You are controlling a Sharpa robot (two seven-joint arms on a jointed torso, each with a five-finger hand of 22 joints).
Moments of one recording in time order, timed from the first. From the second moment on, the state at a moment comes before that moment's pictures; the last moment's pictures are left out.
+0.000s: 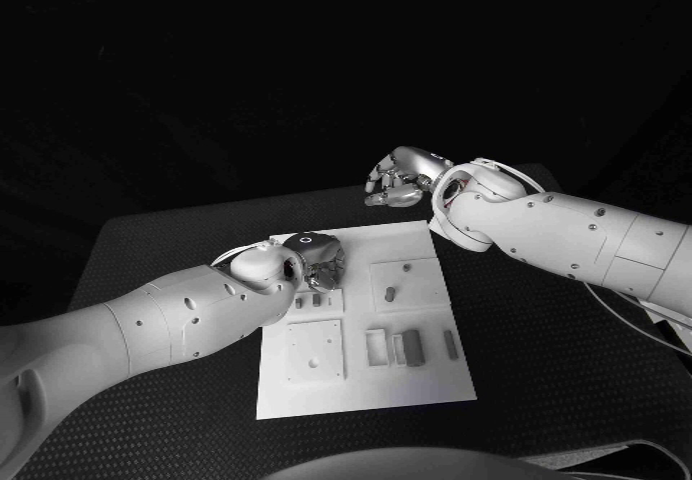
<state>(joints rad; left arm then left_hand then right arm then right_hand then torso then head) 1.17 -0.38 -0.18 1.10 -1.59 -0.22 -0.09 1.18 -0.12 0.56 -0.27 0.11 0.95 0.15 0.24 0.51 1.19 0.09 0.07 0.26 1.10 -0.03 1.30 0.57 0.05 1.27 -0.13 0.44 1.31 1.22 -0.69 0.06 1.29 -1.36 -0.31 -0.10 1.01 -0.19 0.66 -0.16 0.07 0.98 0.11 0.21 0.64 1.06 0.00 1.00 1.07 1.15 -0.10 1.39 0.90 0.25 1.11 -0.01 0.93 1.31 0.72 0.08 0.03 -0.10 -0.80</state>
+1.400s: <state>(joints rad) 1.17 -0.36 -0.20 1.07 -1.60 -0.26 -0.06 1.19 -0.08 0.59 -0.27 0.12 1.00 0.13 0.27 0.51 1.23 0.07 0.08 0.27 1.13 -0.04 1.32 0.56 0.05 1.28 -0.12 0.45 1.31 1.22 -0.69 0.06 1.29 -1.36 -0.31 -0.10 1.01 -0.19 0.66 -0.16 0.07 0.99 0.11 0.21 0.64 1.06 0.00 1.00 1.07 1.15 -0.10 1.39 0.90 0.25 1.11 -0.01 0.93 1.31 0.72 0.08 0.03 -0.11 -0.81</state>
